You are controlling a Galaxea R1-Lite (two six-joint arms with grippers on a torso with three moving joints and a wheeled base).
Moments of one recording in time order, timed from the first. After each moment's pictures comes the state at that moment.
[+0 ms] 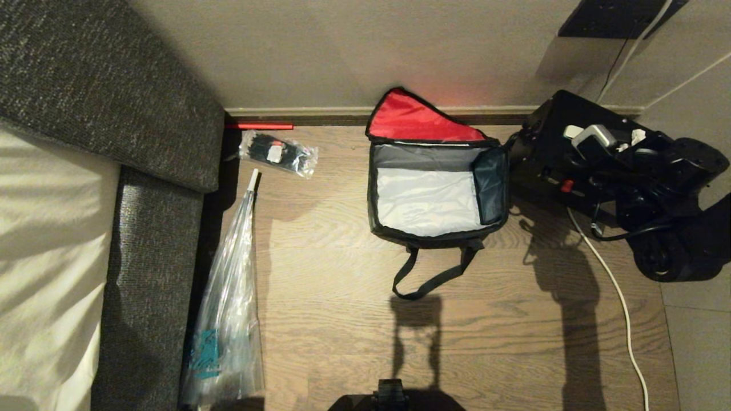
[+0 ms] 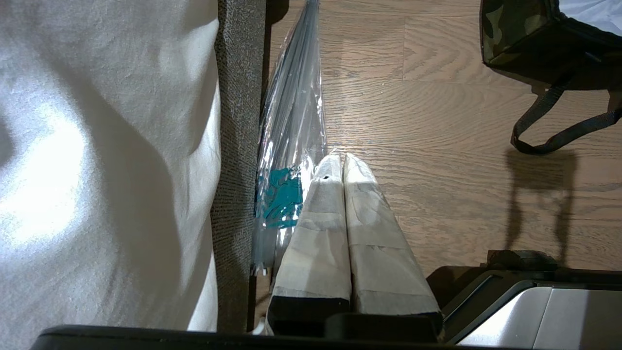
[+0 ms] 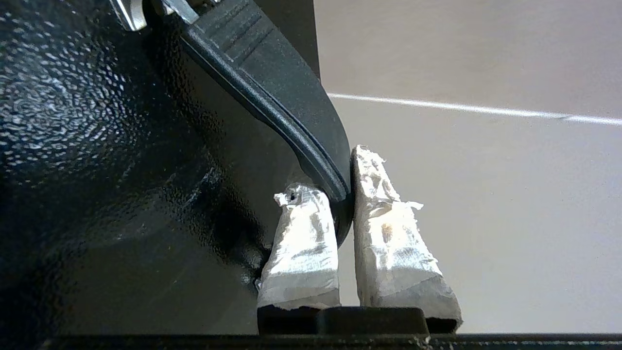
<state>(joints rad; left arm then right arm) 0.00 0.00 0.00 0.00 0.00 0.00 -0.04 2.00 -0.96 -1.52 -0.49 -1.28</state>
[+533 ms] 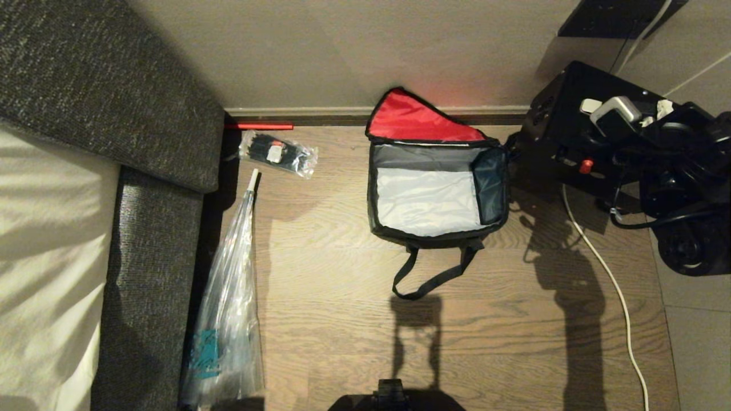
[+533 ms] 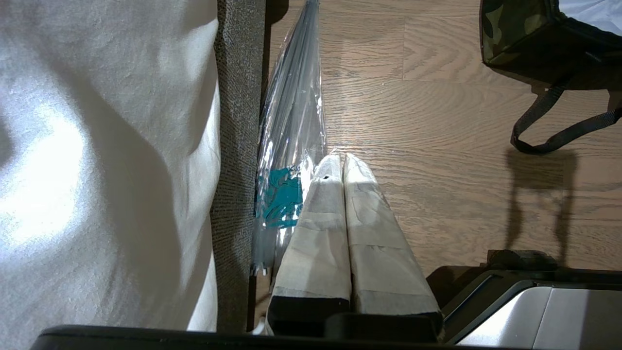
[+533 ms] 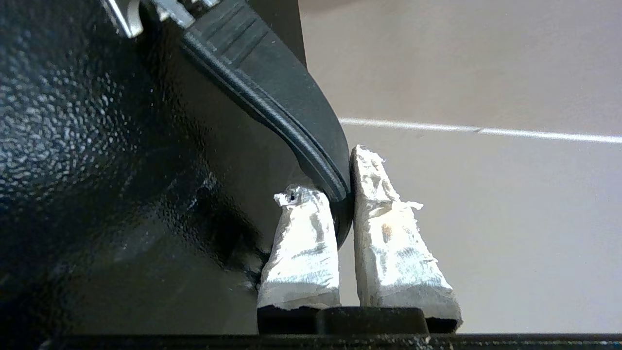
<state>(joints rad) 0.00 0.00 0.00 0.00 0.00 0.00 0.00 1.86 -0.94 -1.51 -0.50 -1.34</state>
